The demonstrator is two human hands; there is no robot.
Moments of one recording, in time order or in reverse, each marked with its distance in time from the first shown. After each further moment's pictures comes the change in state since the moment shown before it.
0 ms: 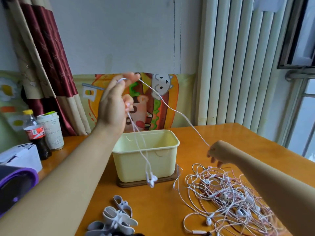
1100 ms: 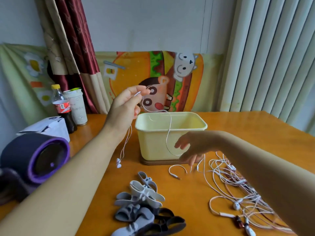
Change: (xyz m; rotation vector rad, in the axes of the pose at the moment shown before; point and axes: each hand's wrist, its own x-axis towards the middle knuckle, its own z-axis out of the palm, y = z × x) left_hand -0.031 -0.036 -0.089 0.323 0.010 -0.155; right_hand -0.052 -0.128 0.065 -0.237 -0.489 -0.377
